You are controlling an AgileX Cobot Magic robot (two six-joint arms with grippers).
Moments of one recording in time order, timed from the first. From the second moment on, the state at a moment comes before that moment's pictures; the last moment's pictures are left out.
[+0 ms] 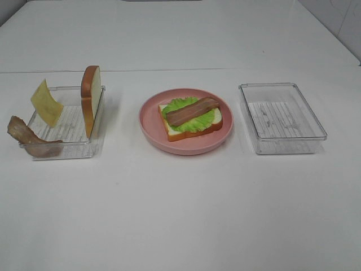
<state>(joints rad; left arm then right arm) 0.00 0.00 -0.52 -0.10 1.08 -0.01 0.08 0.23 -0.56 -0.06 1.14 -0.01</state>
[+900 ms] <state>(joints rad) 0.00 0.00 -0.52 -0.10 1.08 -0.01 0.07 0.00 -0.46 -0.01 1.10 -0.08</state>
